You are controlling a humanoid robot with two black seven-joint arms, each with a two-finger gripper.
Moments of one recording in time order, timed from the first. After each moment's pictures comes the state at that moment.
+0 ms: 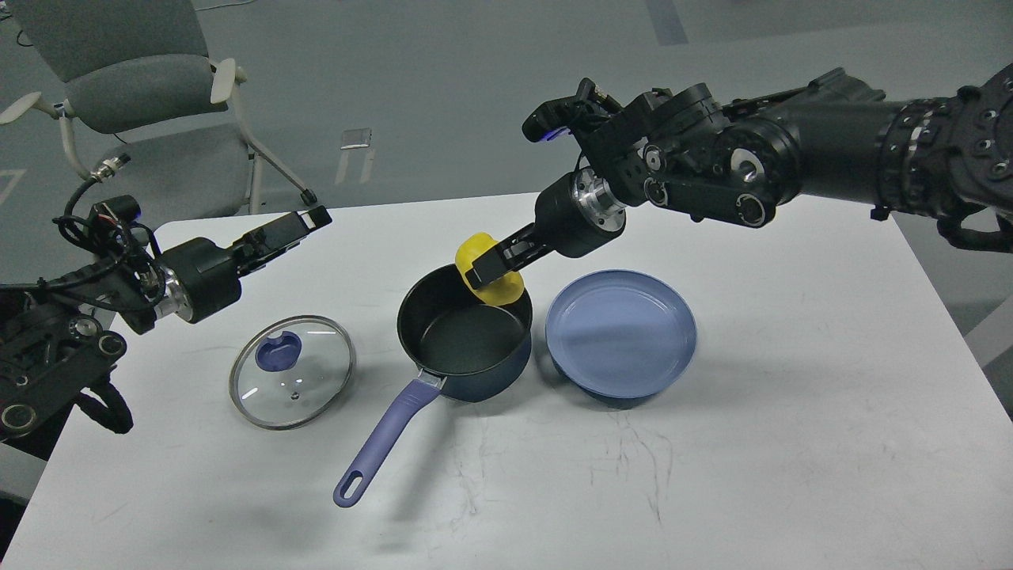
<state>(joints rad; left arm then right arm) -0.81 0.77 -0.39 -1.04 1.13 -0.22 -0.49 1.61 -0.01 -0.60 0.75 -0.78 0.49 0.48</state>
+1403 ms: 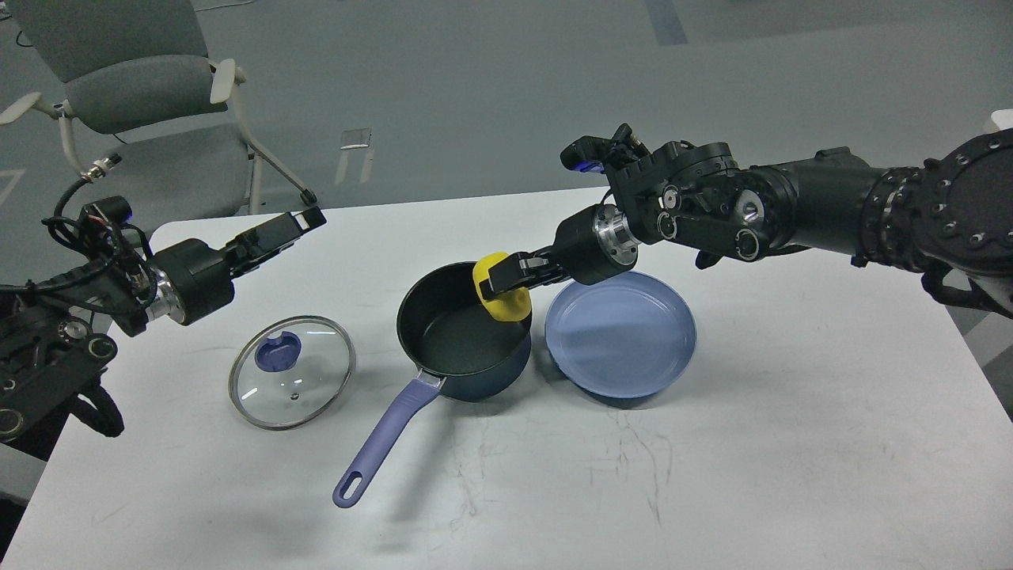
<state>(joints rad) -0.80 0.80 -0.39 -1.07 1.12 -0.22 -0.49 1.44 0.00 -0.59 0.65 -0.62 0.49 0.47</state>
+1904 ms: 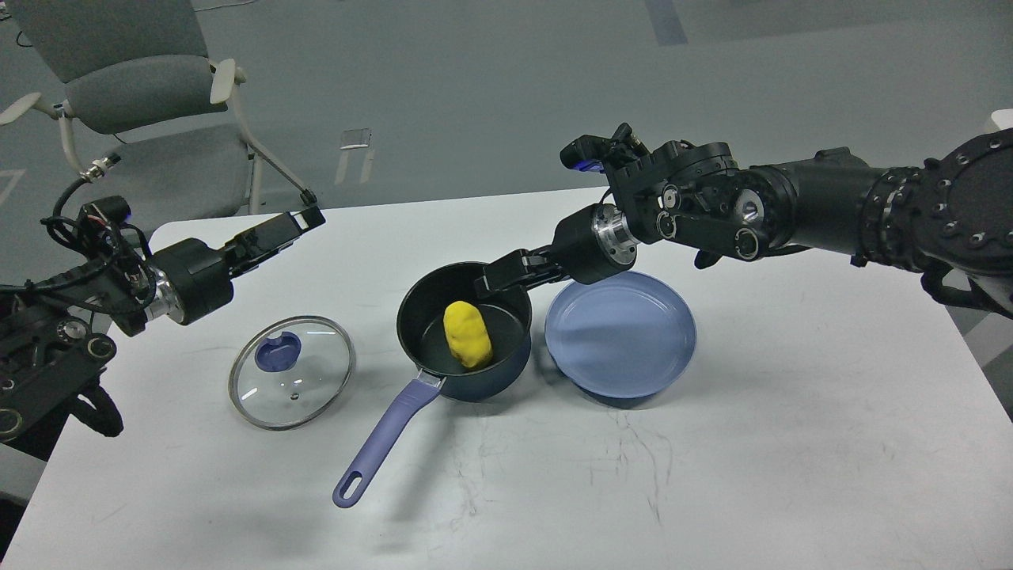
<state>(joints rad) -0.80 0.80 -0.39 -1.07 1.12 -0.22 -0.49 1.44 0.00 -0.59 0.65 -0.61 0.49 0.48</state>
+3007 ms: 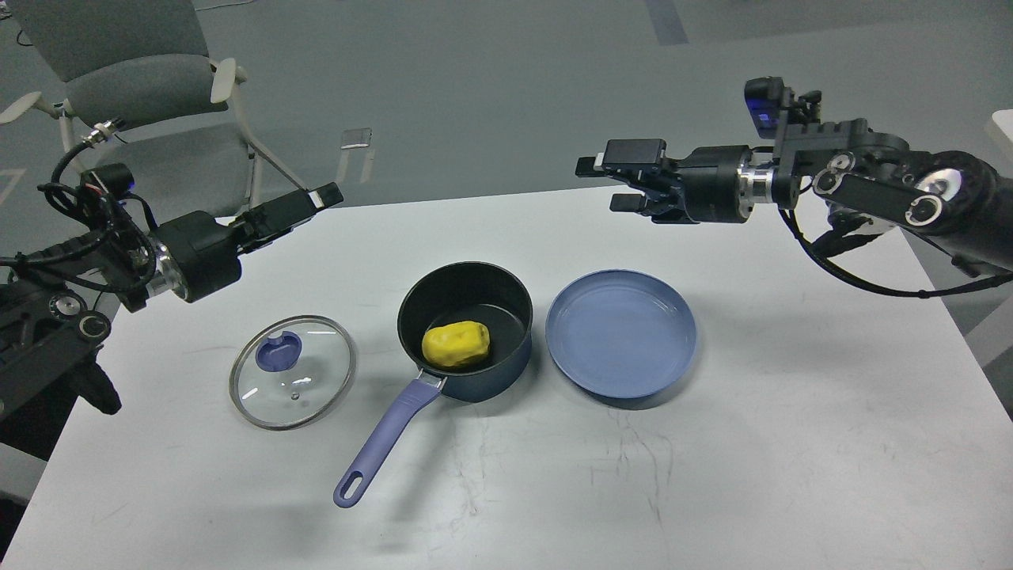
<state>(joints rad) -0.88 0.84 -0.39 -1.19 1.13 -0.26 -0.49 1.14 -0.43 -0.04 0.75 -0.59 0.49 0.49</state>
